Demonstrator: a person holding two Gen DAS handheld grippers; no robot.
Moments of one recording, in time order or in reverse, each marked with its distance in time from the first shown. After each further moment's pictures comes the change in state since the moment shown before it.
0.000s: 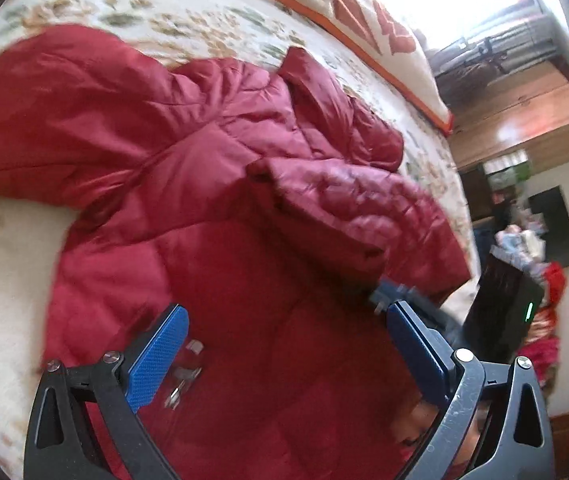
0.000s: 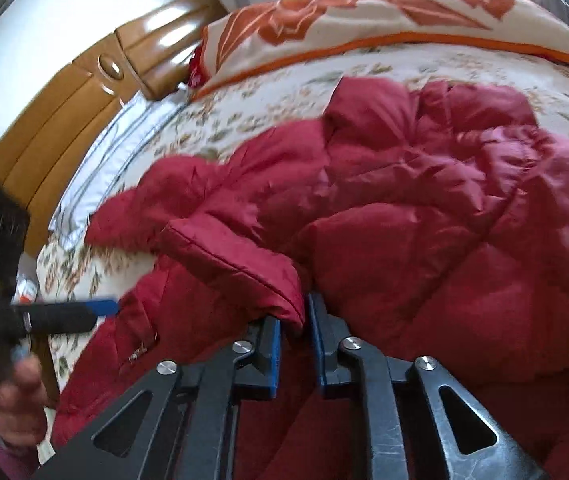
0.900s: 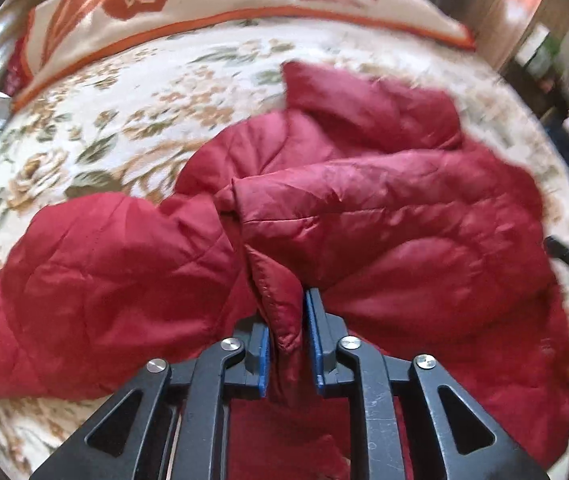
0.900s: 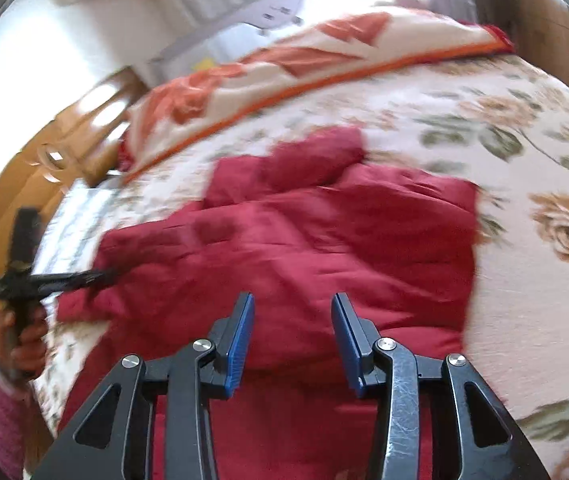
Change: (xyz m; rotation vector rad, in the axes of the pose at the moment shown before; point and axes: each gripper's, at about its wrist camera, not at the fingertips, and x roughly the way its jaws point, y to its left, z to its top) left arm 0.069 -0.025 0.062 0.449 -0.003 0.473; right arm -0.107 -0.094 -0.023 0.250 -0.189 -0.206
